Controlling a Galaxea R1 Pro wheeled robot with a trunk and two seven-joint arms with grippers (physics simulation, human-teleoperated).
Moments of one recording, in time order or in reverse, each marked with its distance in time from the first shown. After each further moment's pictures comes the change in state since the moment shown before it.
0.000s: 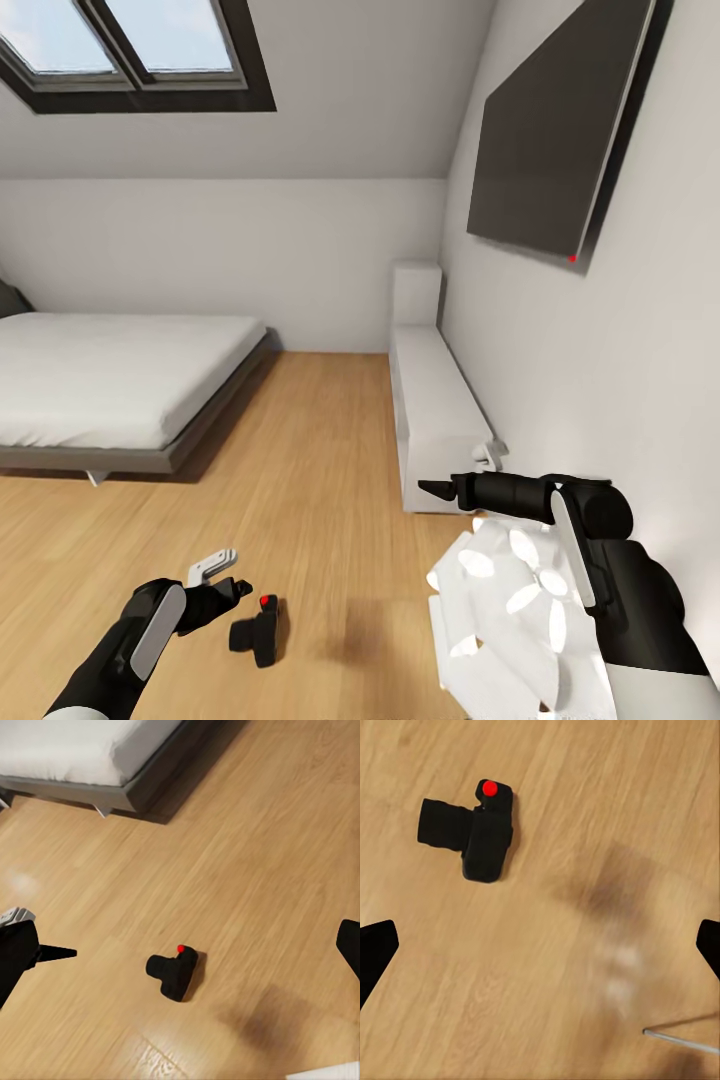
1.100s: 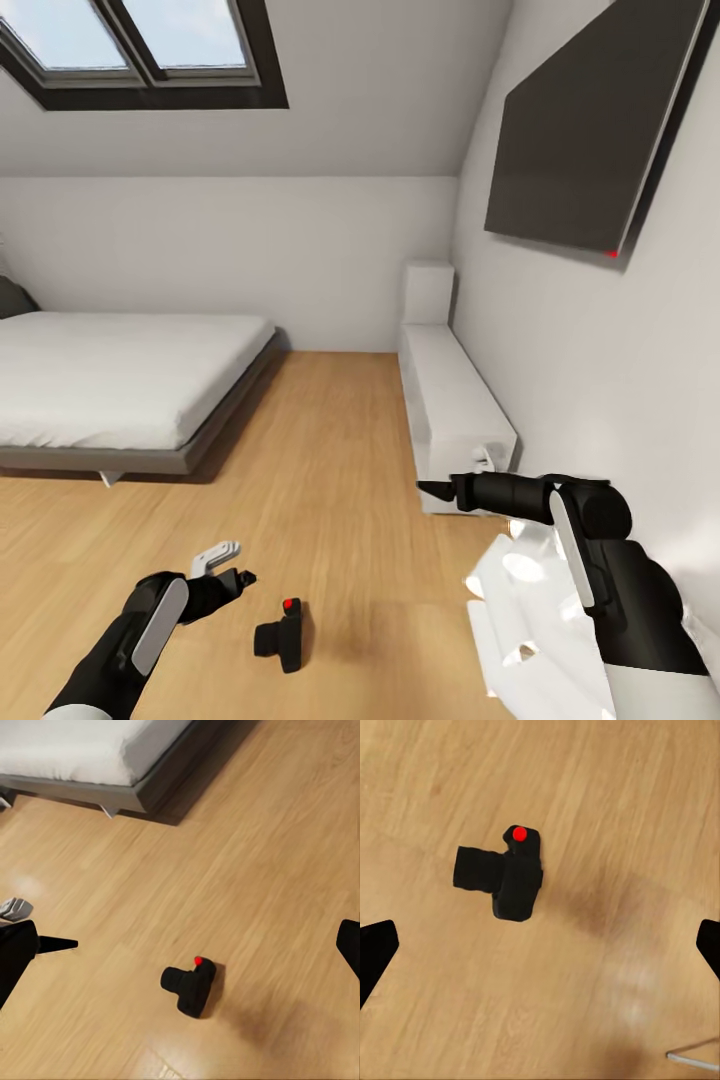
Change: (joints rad) left arm 0.000 -0.003 -0.012 -0.047 0.000 0.002 -0.006; right arm 0.000 0.001 0.005 0.000 0.000 -0.001 0.000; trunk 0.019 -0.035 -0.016
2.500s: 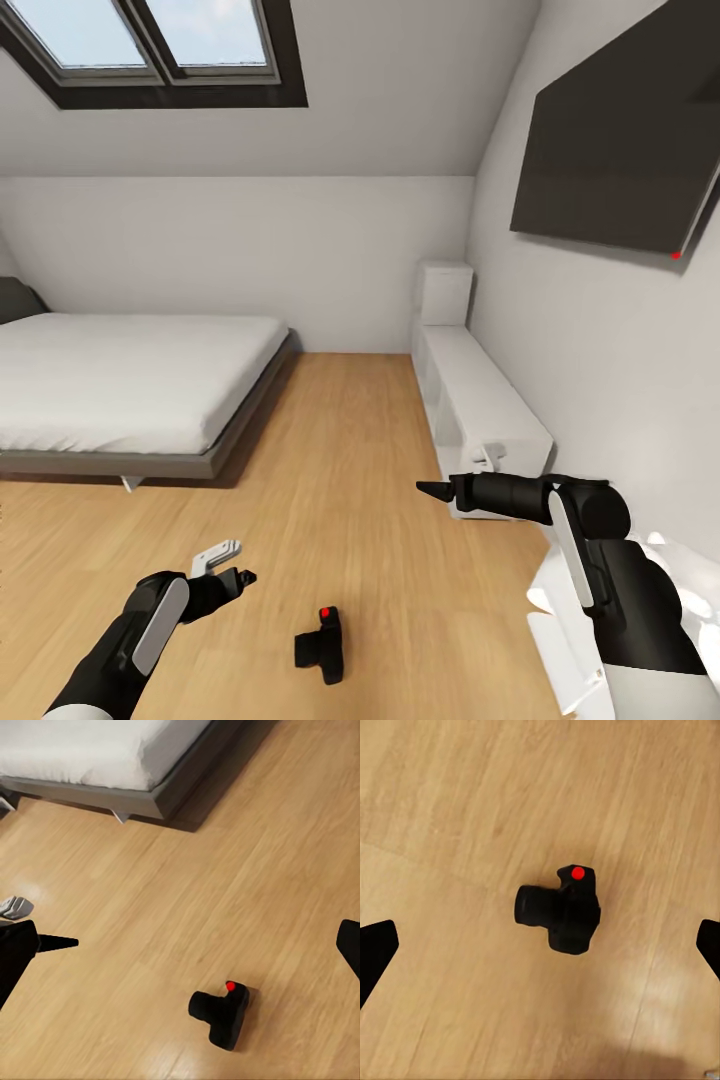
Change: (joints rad) left arm 0.000 -0.002 0.000 -0.003 -0.001 -0.003 0.004; right arm 0.000 0.001 0.003 0.001 0.000 0.001 -0.002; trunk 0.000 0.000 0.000
